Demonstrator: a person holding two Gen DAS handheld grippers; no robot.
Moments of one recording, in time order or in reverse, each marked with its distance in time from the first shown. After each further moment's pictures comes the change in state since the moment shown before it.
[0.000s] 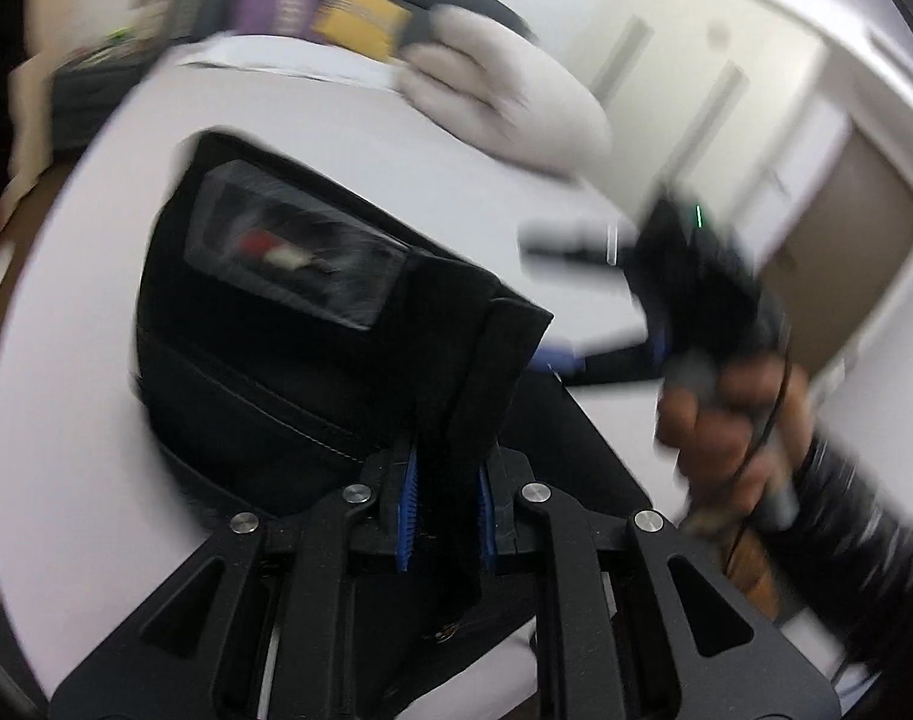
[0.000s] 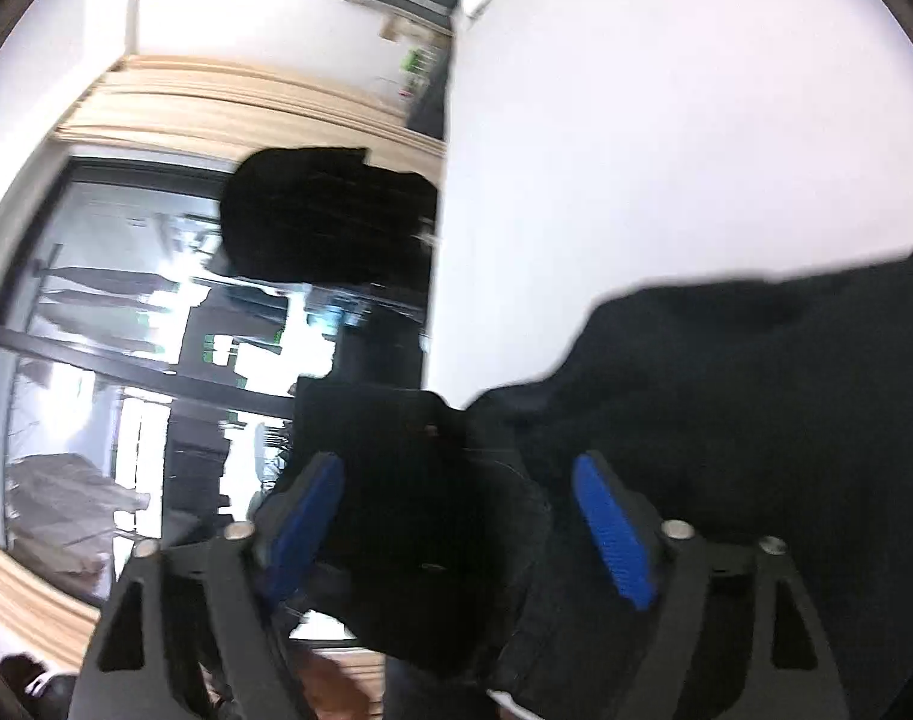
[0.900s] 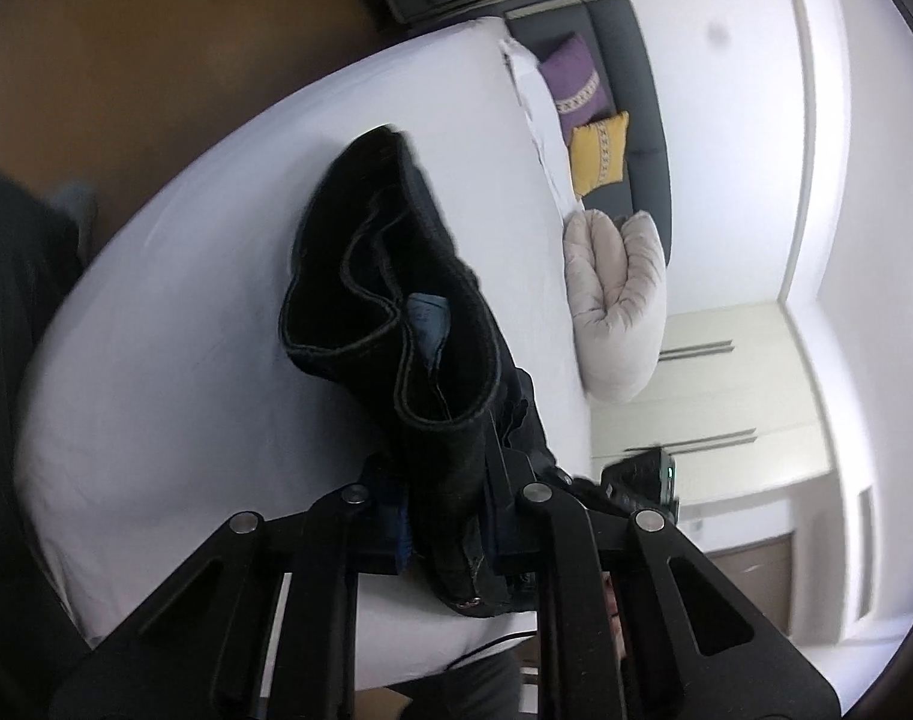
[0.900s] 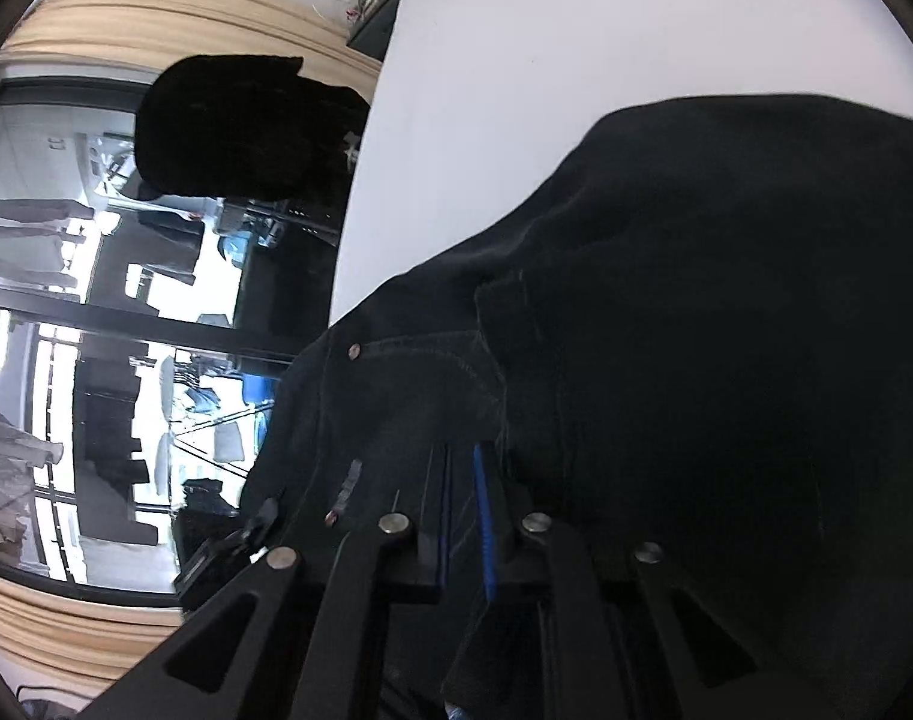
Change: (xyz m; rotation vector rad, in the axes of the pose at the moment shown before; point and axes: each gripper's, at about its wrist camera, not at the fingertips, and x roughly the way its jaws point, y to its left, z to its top) left arm -0.145 0.269 -0.207 -0.954 -0.255 -0.151; right arm 0.141 0.005 -0.042 -0.020 0.201 -0.315
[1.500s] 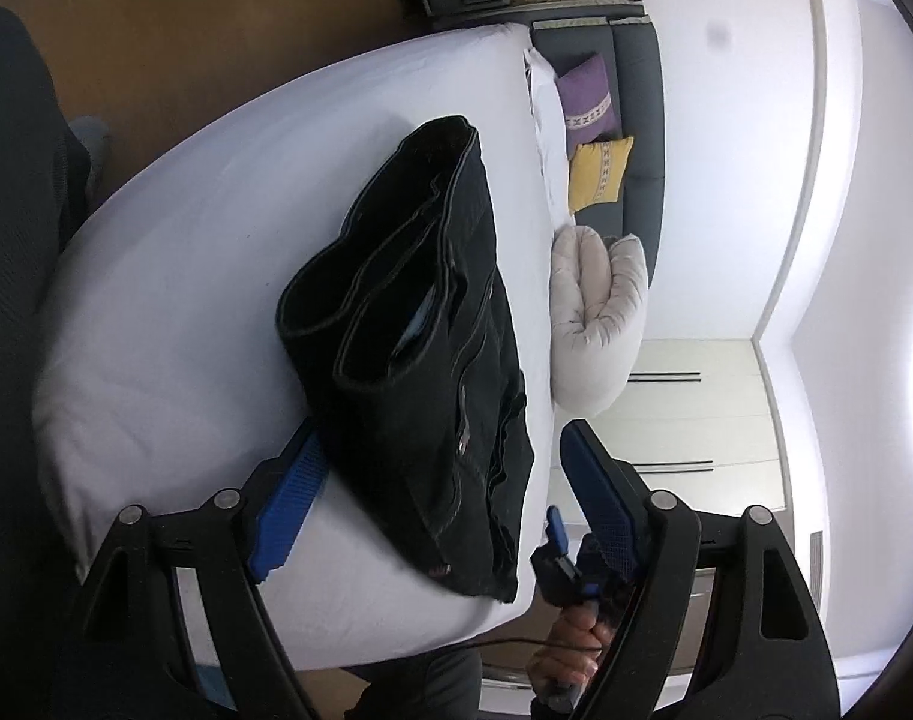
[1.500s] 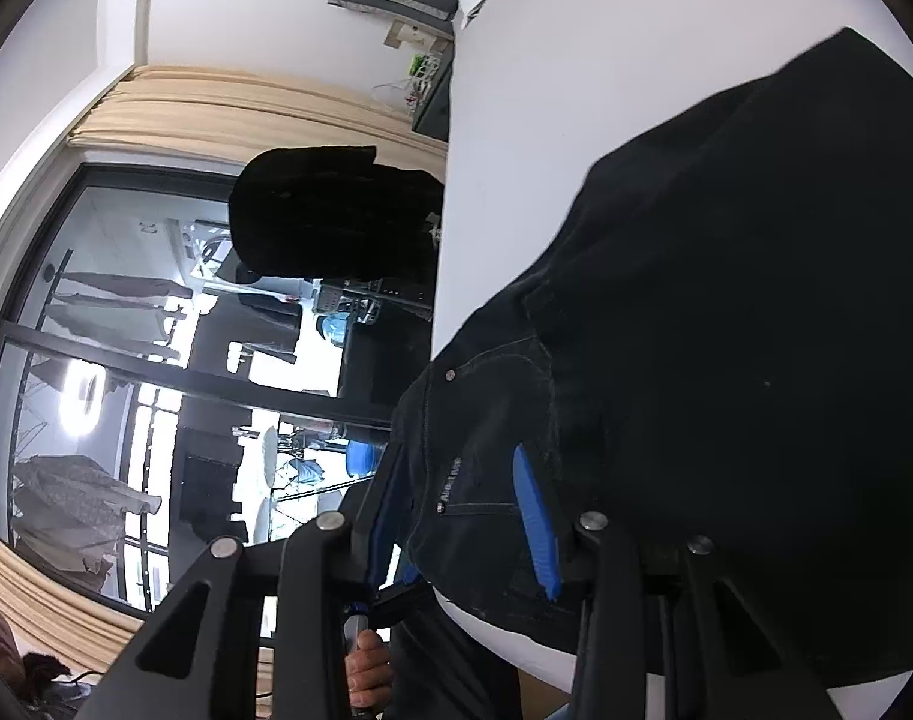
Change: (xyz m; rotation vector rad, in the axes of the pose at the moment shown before) left arm -0.013 0.045 -0.011 -0.171 0.006 -0.092; right arm -0.066 -0.025 -0.060 0.089 -0.230 0.299
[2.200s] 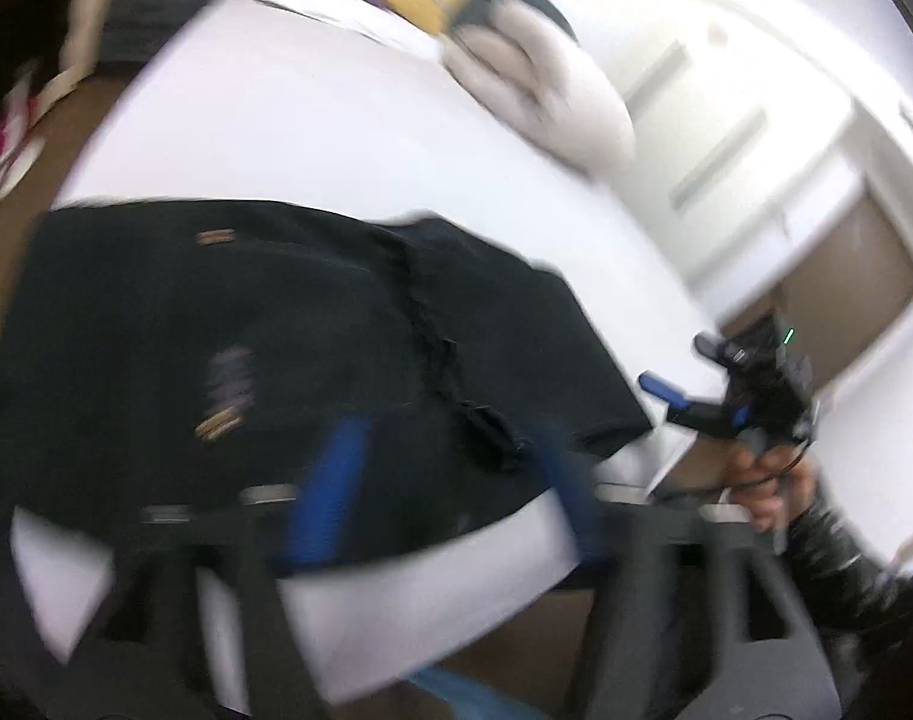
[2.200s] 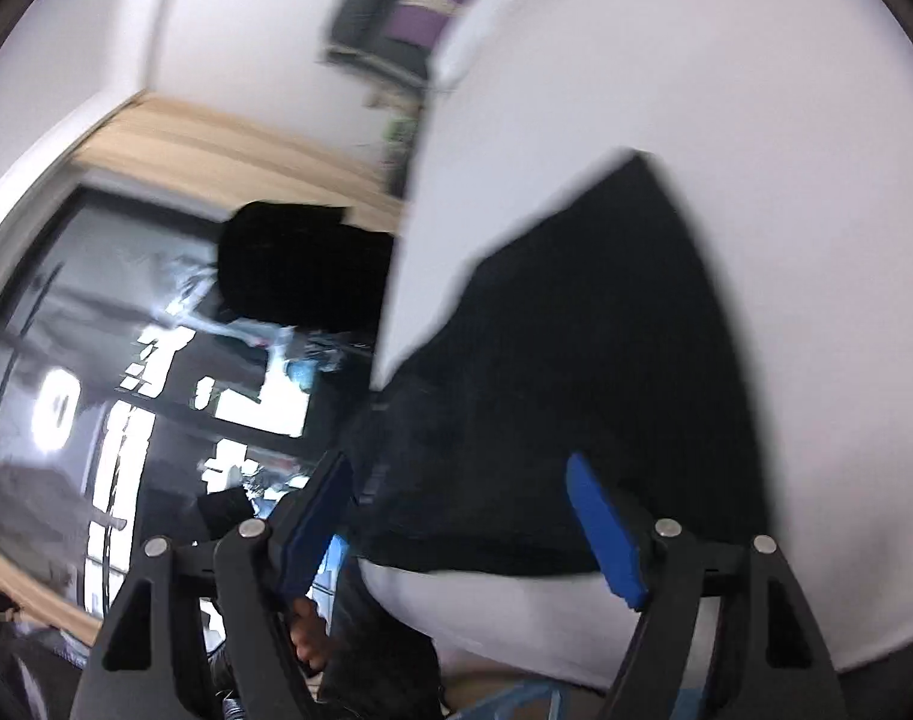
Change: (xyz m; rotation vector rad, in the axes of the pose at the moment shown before) left arm 0.065 -0.150 -0.096 0.820 0.212 0.234; right arm -0.108 -0.024 -0.021 -0.094 -0.142 -0.050
